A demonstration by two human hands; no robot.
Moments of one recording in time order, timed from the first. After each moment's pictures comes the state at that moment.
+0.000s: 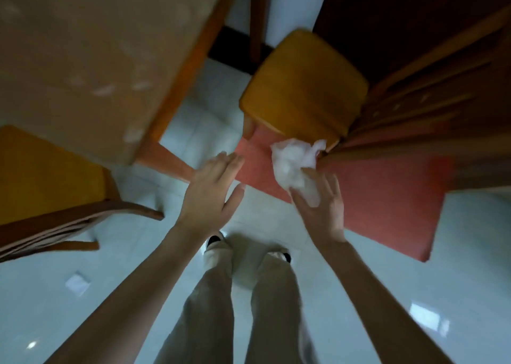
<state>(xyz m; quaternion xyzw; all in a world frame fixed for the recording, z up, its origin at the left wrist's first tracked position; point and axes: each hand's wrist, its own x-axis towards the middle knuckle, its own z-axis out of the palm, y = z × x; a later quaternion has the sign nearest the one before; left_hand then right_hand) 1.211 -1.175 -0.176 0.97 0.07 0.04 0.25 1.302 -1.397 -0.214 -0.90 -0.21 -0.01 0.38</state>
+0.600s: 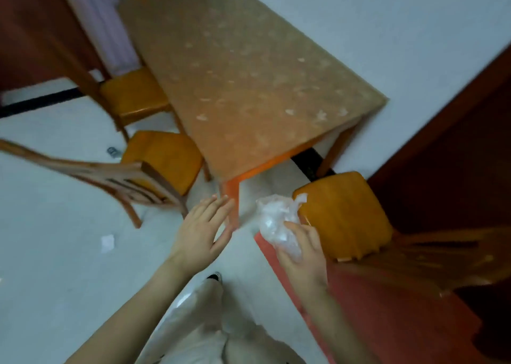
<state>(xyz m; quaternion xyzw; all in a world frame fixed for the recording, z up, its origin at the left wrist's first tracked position) 1.061 -1.250 -0.003 0.92 0.35 0.13 0.15 1.261 -1.400 -0.034 -0.80 -0.49 0.14 0.32</state>
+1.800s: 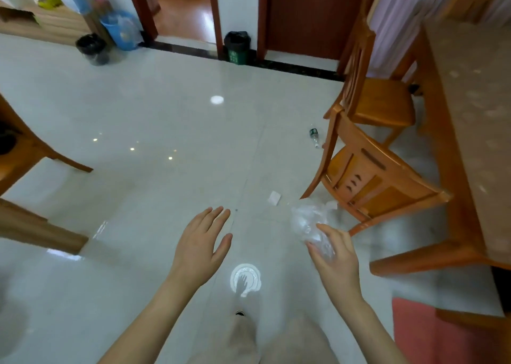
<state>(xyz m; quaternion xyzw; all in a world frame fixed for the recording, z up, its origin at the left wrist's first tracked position) 0.497 -1.339 -0.014 0.64 0.74 0.18 0.12 0.777 -1.273 -0.011 -0.60 -0.63 0.39 0.30</state>
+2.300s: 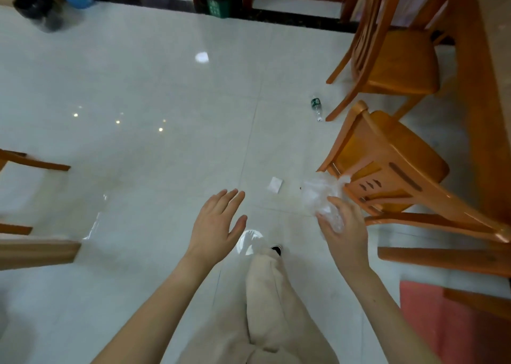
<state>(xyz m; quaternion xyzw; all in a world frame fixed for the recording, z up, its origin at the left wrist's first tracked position) 0.454 -1.138 -0.069 0.67 0.70 0.15 0.18 0.726 -1.082 -0.060 -0.65 -0.63 0.34 0.26</state>
